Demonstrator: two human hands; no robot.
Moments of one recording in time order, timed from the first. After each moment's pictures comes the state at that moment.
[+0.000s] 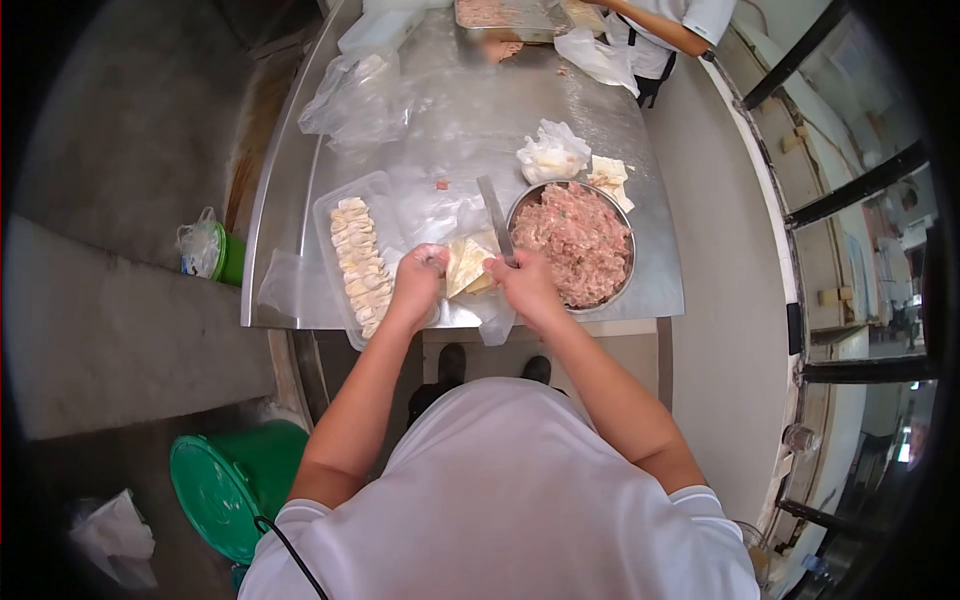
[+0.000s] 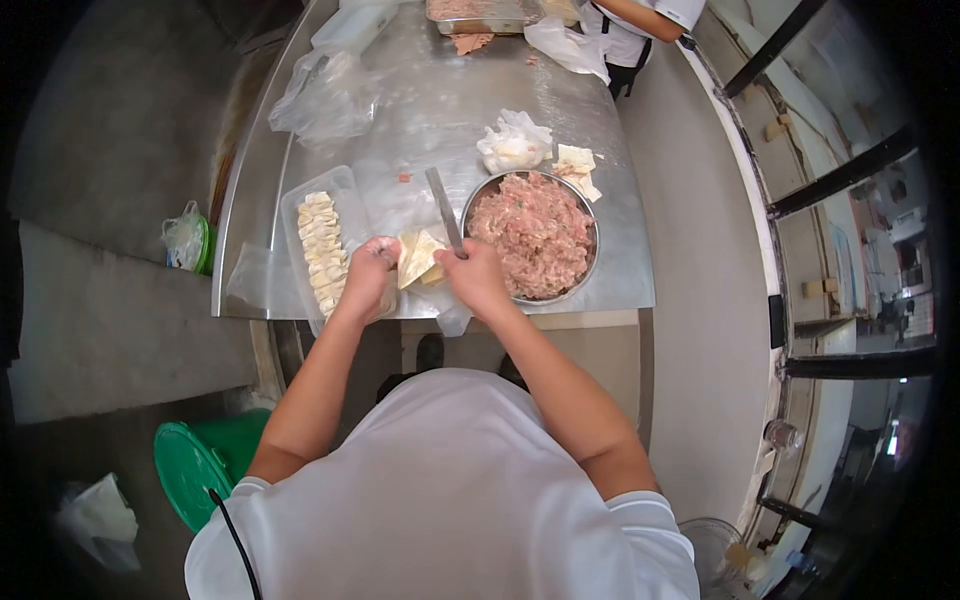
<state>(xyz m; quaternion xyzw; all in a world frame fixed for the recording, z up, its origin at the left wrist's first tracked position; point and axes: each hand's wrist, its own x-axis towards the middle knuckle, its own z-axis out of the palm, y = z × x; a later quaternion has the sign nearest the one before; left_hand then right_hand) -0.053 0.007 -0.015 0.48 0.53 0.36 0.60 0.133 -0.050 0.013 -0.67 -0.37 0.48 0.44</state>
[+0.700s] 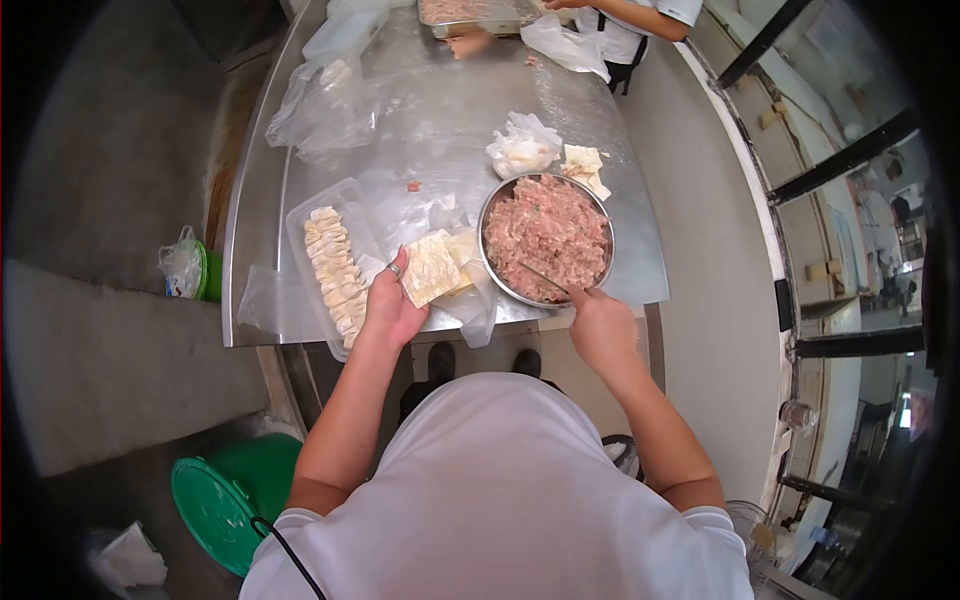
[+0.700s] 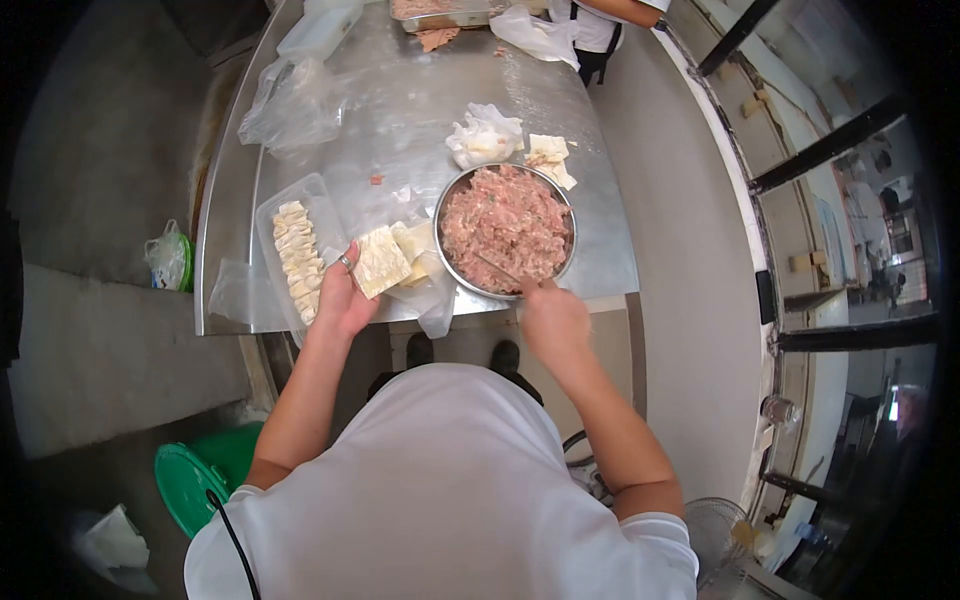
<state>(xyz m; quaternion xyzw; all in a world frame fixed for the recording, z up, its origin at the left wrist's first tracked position) -0.042 -0.004 0.019 0.07 0.35 0.42 0.83 0.221 -0.155 0.072 -0.78 -0.62 0.09 0.05</state>
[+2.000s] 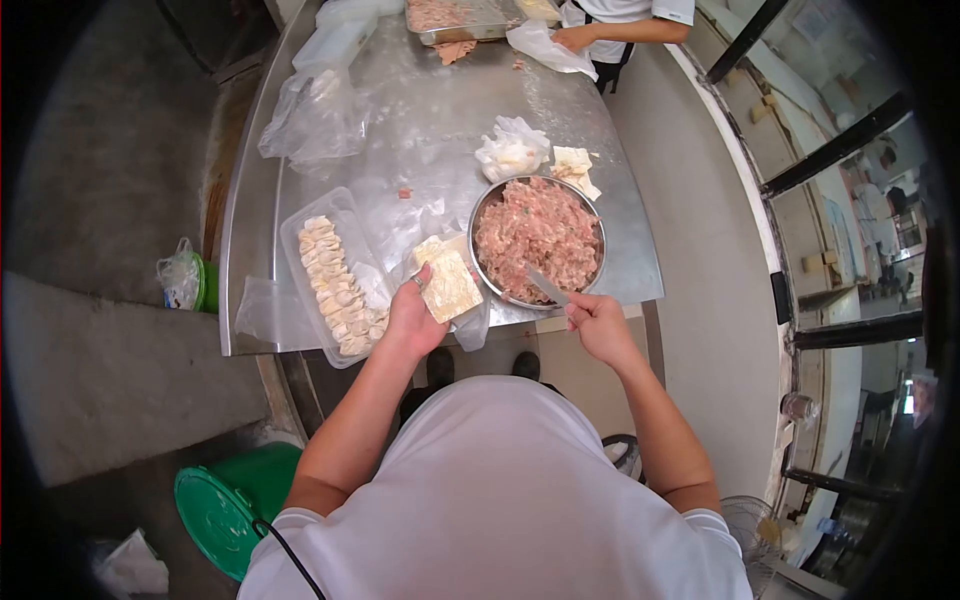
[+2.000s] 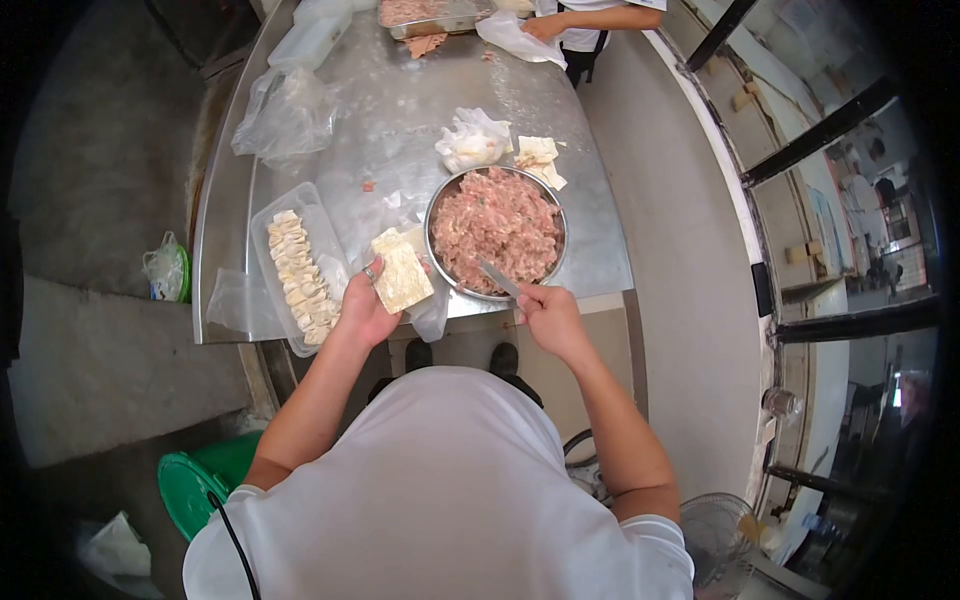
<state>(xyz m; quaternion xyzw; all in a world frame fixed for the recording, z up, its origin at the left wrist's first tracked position) -0.009 -0.024 0.016 0.07 0.35 0.36 0.86 0.251 -0.165 0.035 -0.74 -0.40 0.42 0.33</state>
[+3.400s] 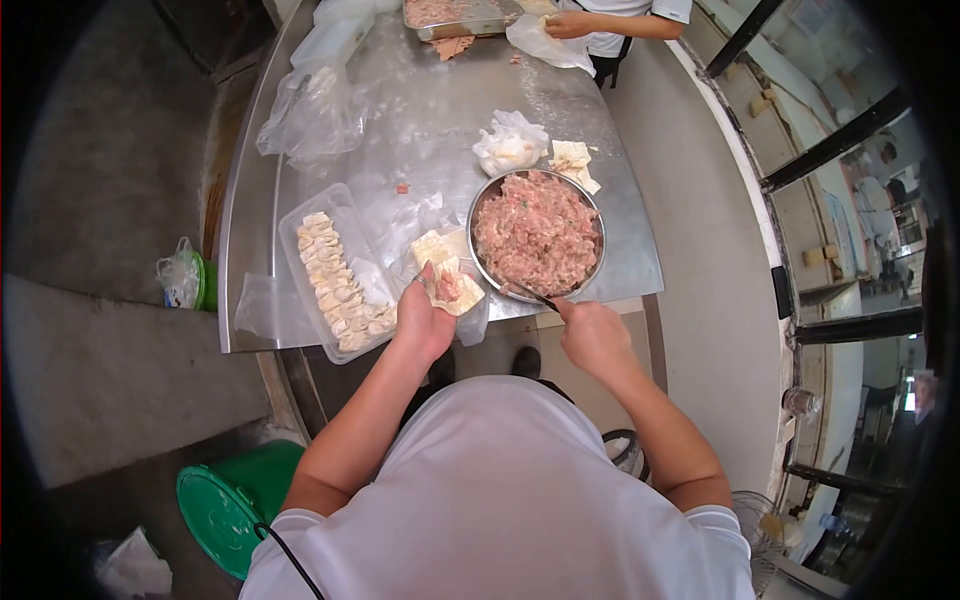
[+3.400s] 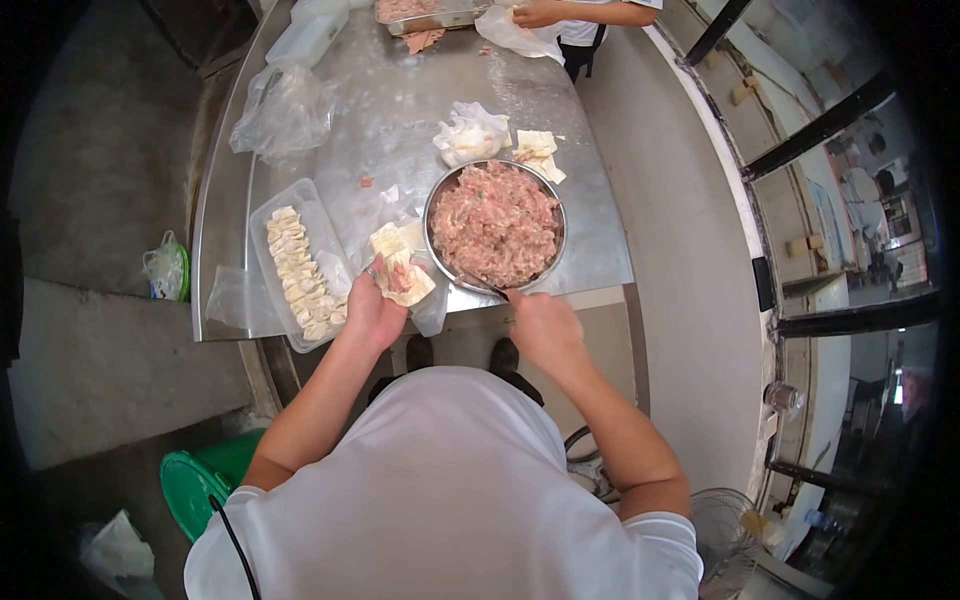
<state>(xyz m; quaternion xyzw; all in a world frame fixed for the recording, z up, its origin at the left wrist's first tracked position) 0.001 -0.040 0.020 0.04 0.38 0.40 0.83 0.223 -0.169 0.075 -0.76 -0.63 0.18 0.01</state>
